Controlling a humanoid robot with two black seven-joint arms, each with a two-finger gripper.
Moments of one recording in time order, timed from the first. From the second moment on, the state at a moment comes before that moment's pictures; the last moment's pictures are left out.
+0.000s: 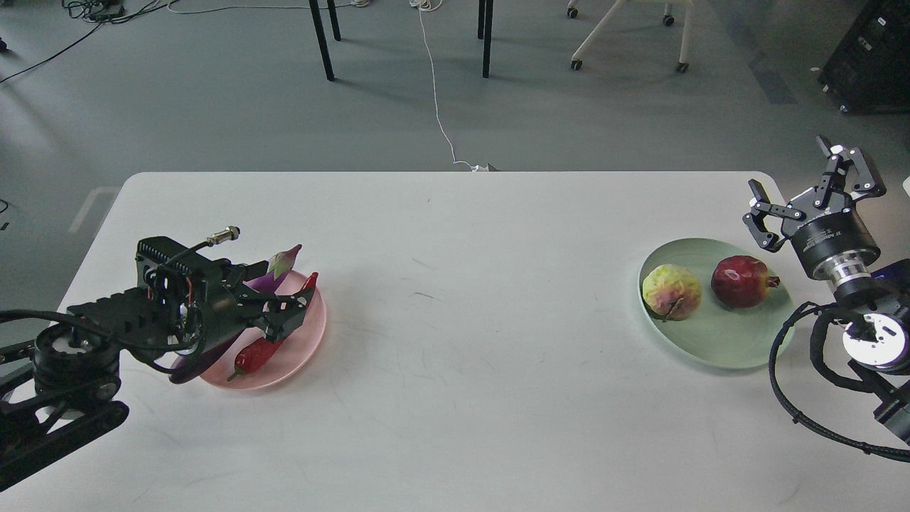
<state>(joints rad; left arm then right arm) -0.50 0.82 -0.55 -1.55 1.86 -0.10 0.08 0.59 -0.52 0.62 0.63 0.14 0.49 0.49</state>
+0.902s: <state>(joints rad) -0.71 0.50 -0.99 -1.02 0.28 -0.25 -0.12 0.71 -0.46 0.79 0.63 0.15 0.49 0.42</state>
